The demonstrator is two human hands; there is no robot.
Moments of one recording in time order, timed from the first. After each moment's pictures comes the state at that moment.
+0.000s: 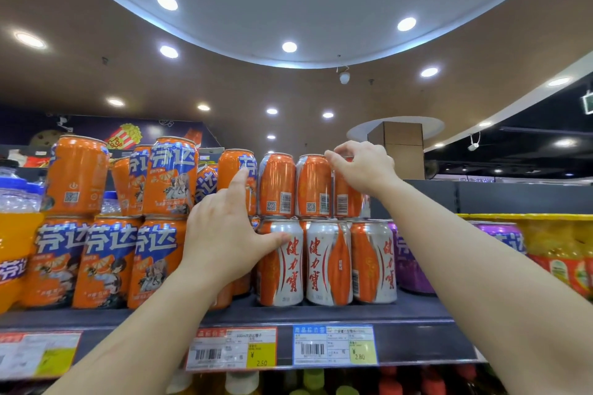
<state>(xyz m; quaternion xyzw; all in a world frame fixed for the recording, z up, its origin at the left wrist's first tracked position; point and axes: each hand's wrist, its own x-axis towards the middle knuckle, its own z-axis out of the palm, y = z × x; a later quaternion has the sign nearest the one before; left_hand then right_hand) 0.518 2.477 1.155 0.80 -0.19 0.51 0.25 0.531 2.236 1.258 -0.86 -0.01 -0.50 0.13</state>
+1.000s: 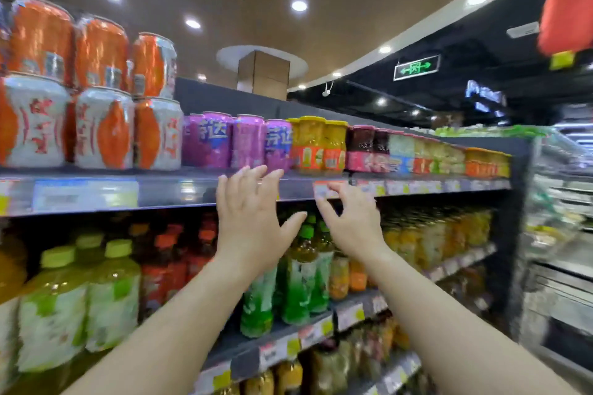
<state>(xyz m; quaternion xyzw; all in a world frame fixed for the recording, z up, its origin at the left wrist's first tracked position) 0.357 2.211 1.010 0.73 -0.40 0.42 0.35 0.277 2.044 1.012 -0.84 0.18 -0.49 0.11</state>
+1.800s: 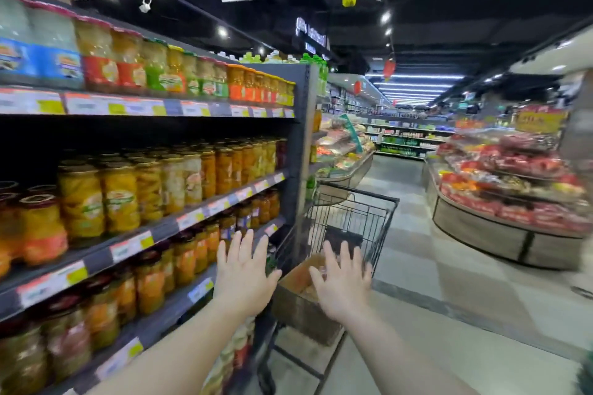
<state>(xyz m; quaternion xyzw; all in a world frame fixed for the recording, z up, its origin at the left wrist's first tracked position) 0.037 1.687 0.797 0.76 -0.61 0.13 0.18 -0.148 1.637 0.798 -0.77 0.61 -0.18 0.03</state>
